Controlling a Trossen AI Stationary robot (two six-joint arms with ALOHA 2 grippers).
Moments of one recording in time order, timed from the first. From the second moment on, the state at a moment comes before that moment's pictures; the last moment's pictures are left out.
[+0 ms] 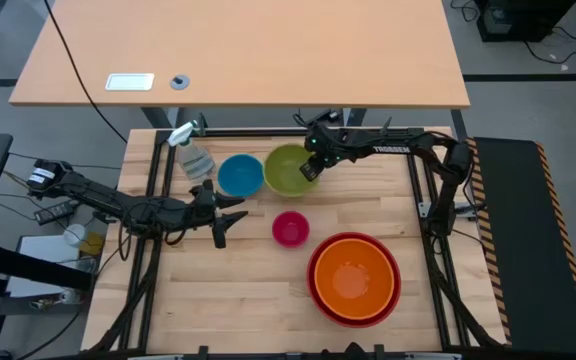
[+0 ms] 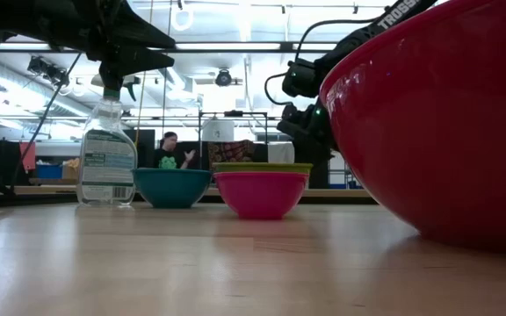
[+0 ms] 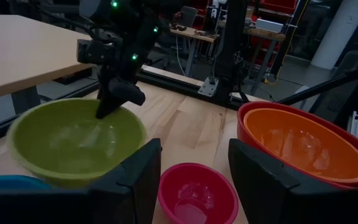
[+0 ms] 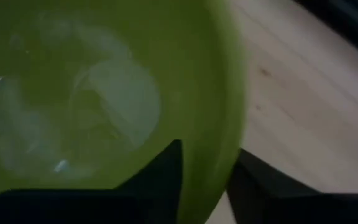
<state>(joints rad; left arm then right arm) -0.27 0.88 0.37 0.38 -0.55 -0.29 -0.48 1.84 1.25 -0.48 0.06 0.33</state>
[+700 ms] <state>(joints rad) -0.27 0.88 0.37 0.38 -0.55 -0.29 -0.44 1.49 1.24 -0.59 -0.02 0.17</state>
